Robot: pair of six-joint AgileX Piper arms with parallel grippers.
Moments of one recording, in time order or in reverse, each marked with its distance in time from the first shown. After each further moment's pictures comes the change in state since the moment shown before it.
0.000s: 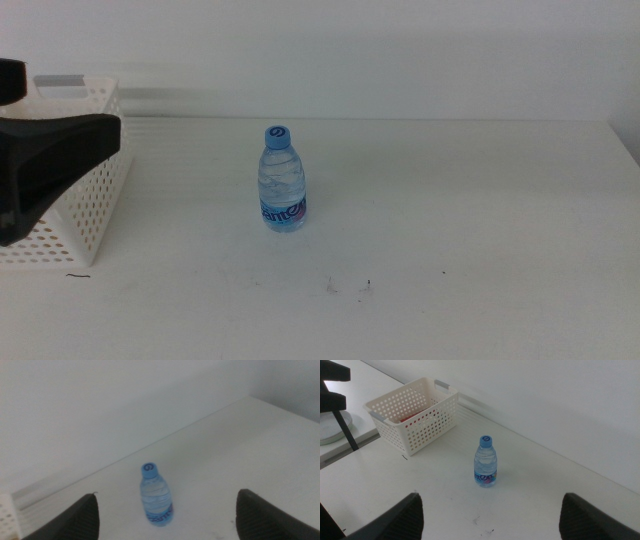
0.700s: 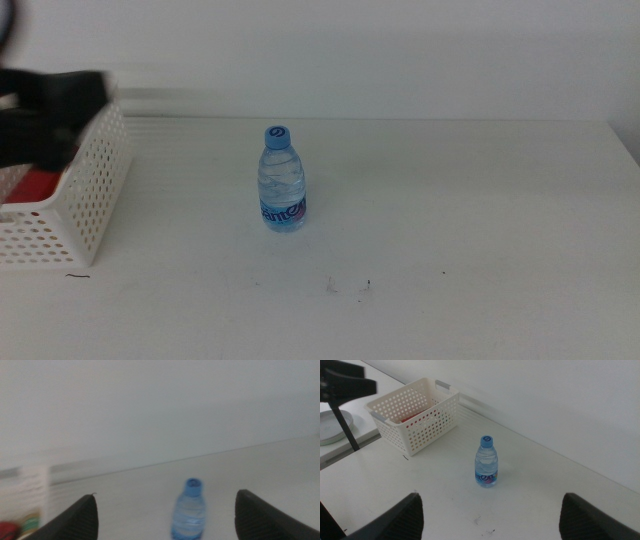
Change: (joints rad) left arm -0.282 0.073 0.097 0.825 -0.320 -0.953; right arm 0.000 0.000 0.000 0.003 -0.002 0.002
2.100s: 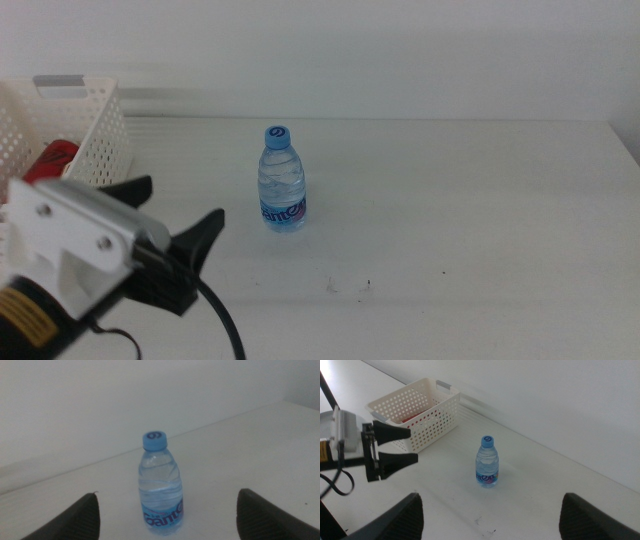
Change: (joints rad) left arm -0.067 0.196 0.560 -0.134 -0.874 0.232; right arm 0.000 0.000 0.000 0.004 0.000 0.000
